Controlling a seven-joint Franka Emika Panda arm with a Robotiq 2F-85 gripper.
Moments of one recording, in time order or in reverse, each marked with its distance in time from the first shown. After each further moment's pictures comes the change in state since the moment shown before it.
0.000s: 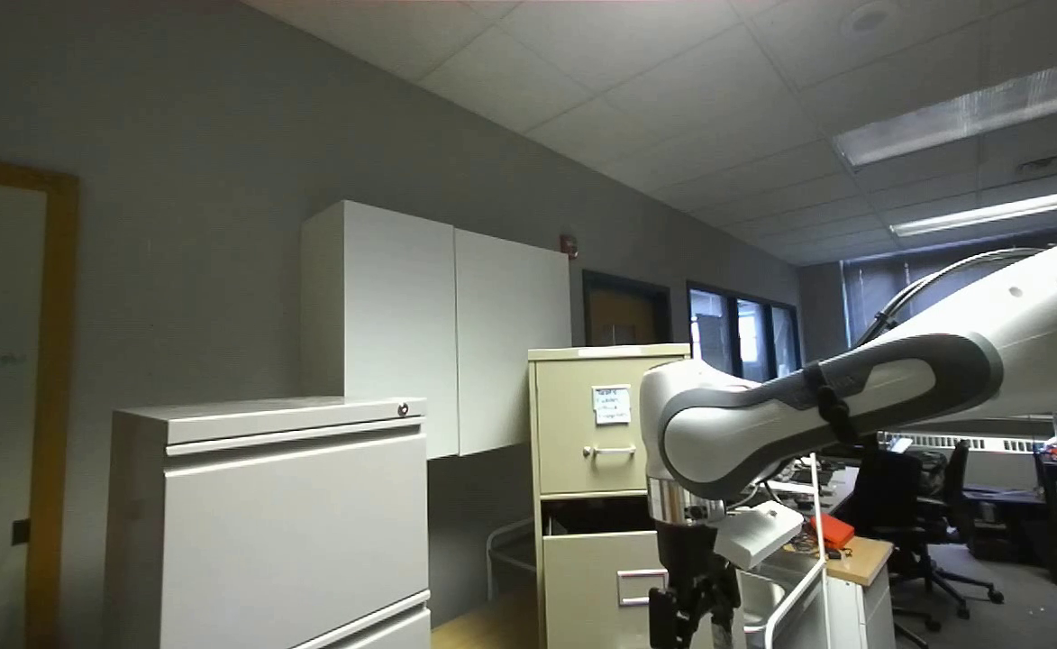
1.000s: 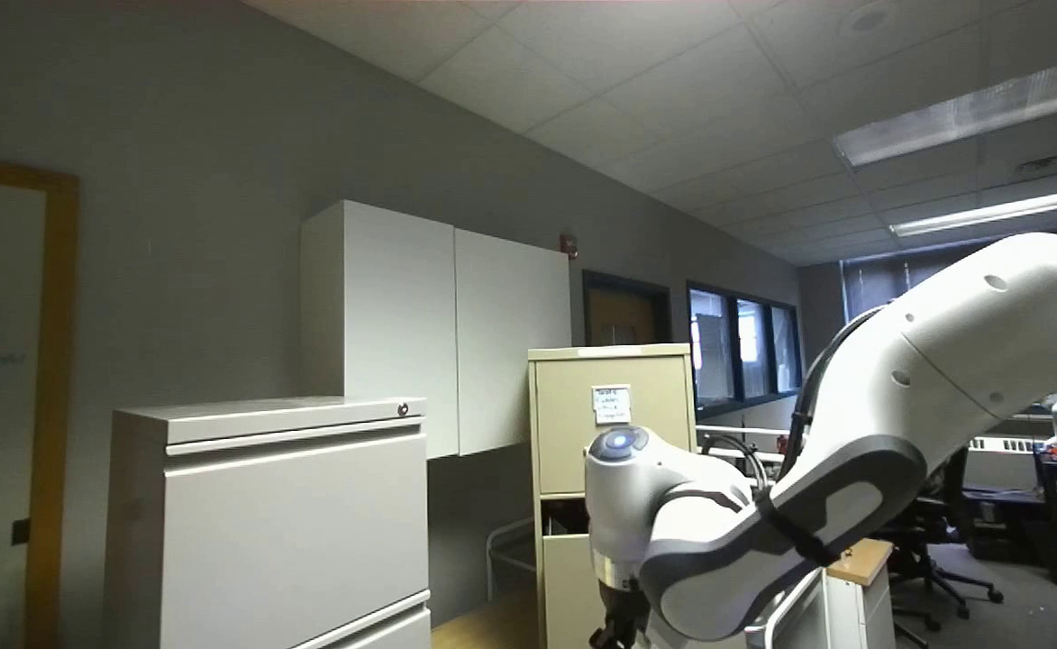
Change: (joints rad) arm -0.124 0.230 0.196 -0.035 -0.521 0.533 0.395
